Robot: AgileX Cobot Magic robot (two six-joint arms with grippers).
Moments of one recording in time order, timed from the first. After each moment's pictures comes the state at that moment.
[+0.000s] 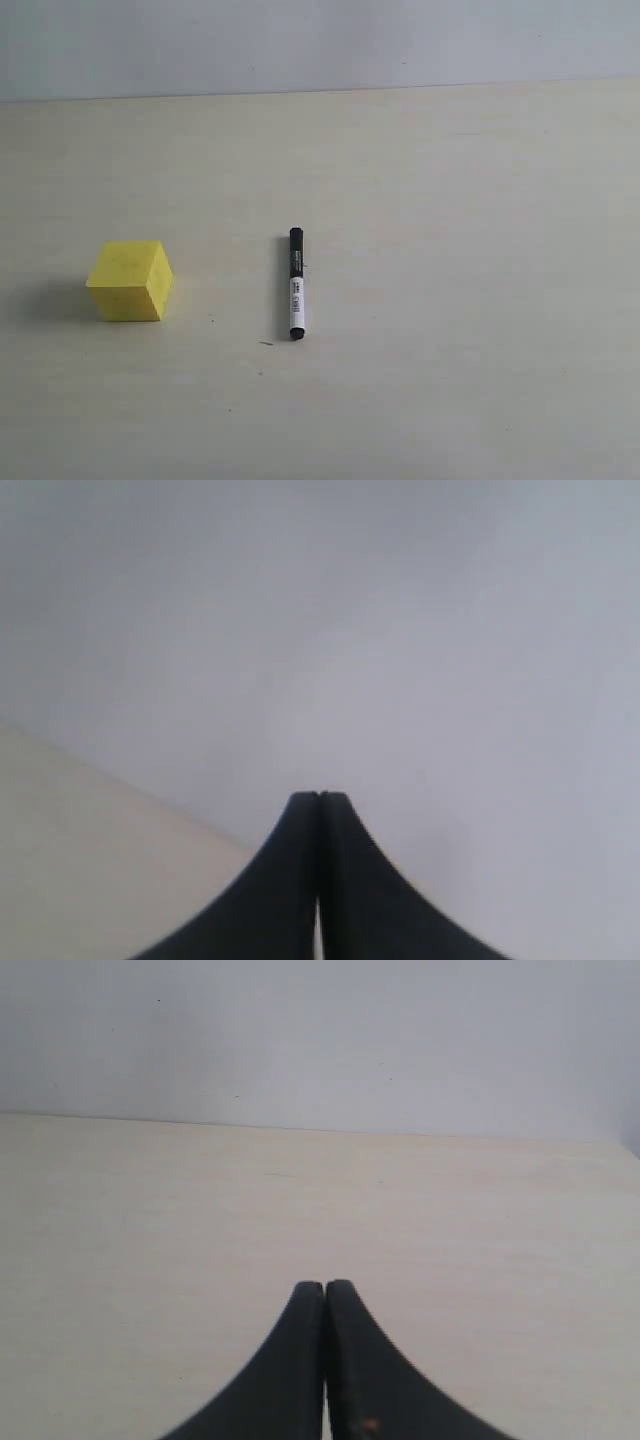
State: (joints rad) left arm -0.06 0.01 0.00 -0.24 -0.10 -0.33; right arm 0.05 0.01 -0.01 0.01 0.28 -0.08
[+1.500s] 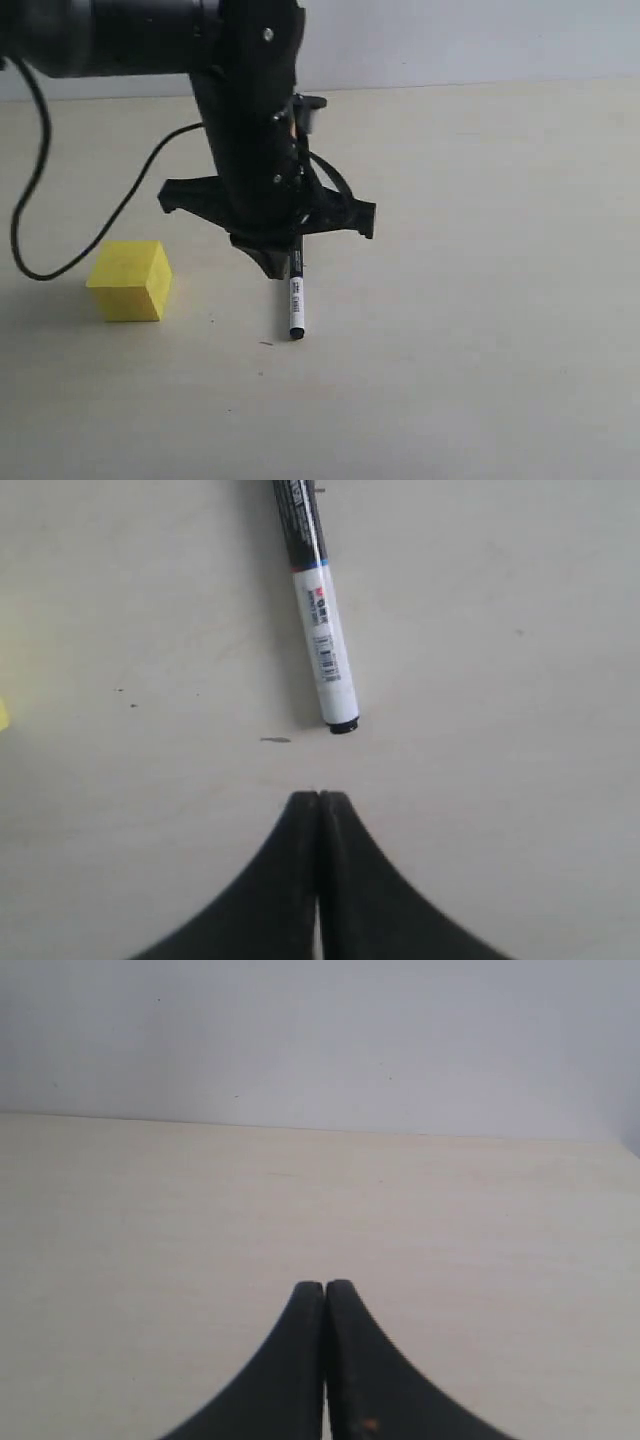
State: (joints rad) left arm -0.82 1.95 -1.51 -0.01 1.15 -0.58; right arm 0.05 0.01 -0.01 0.01 0.28 -0.08
